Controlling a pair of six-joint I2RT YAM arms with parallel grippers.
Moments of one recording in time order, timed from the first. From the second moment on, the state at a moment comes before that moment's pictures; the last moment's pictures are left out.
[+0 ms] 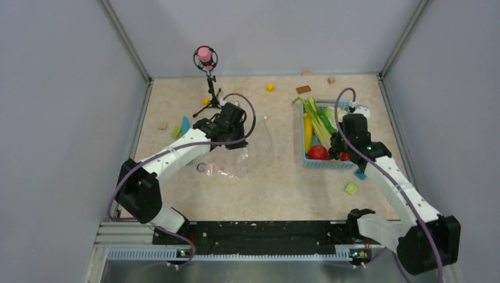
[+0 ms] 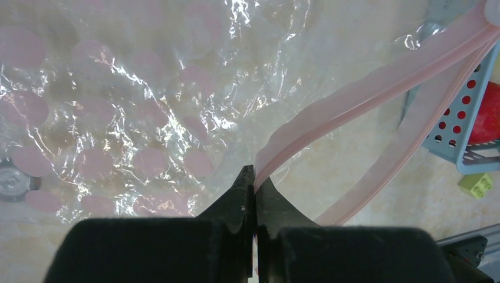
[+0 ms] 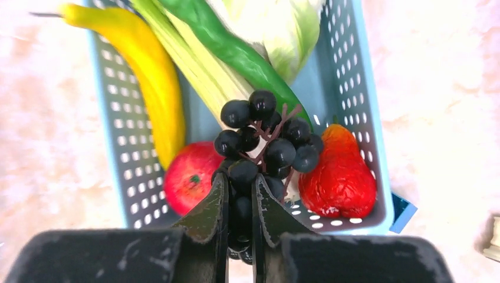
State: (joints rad) left arm -0.62 1.51 1.19 -0.61 -0.09 -0.70; right arm 0.25 1.11 0.80 -0.50 0.28 0.42
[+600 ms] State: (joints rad) left arm -0.63 1.50 1.19 -0.58 0.10 -0.68; right arm 0.42 0.86 0.78 -0.03 -0.50 0.40
